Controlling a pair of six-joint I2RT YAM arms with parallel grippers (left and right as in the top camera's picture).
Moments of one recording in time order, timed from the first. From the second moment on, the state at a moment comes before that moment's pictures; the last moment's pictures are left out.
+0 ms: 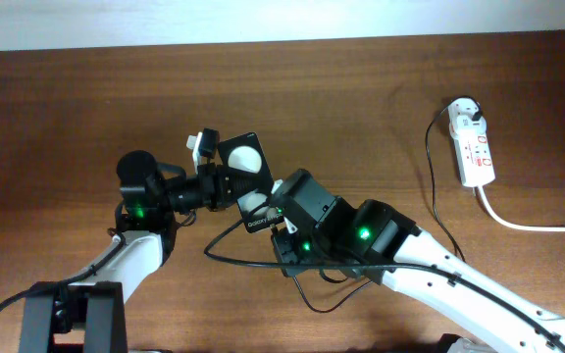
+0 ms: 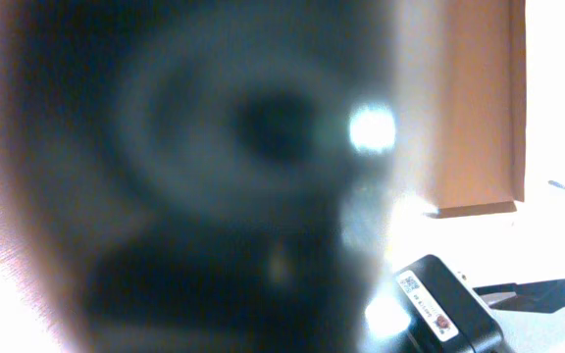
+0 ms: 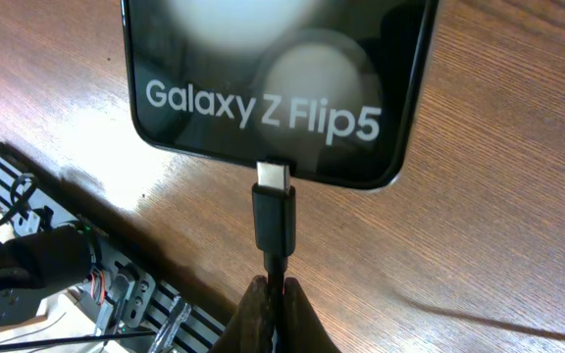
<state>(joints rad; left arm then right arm) -0.06 1.57 0.61 0.83 1.36 -1.21 0.87 1.42 1.27 -0.97 -0.16 0.50</state>
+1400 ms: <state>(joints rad) -0.06 1.57 0.61 0.76 1.35 -1.13 0.87 1.47 1.27 -0.96 -0.21 0.50</state>
